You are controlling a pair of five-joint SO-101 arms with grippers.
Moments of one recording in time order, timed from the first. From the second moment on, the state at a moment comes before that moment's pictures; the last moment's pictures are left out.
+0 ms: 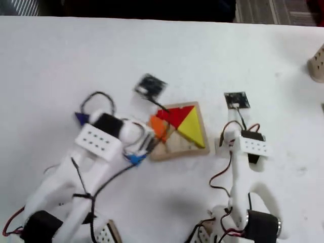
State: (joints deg) left arm 24.5 -23.0 36.1 65.5 -4.4; right arm 8.0 -19.8 55.1 48.4 16.5
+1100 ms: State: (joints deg) left arm 26.7 -11.1 30.9 50.6 -4.2; right arm 11.8 -19.8 55.1 49.8 16.5
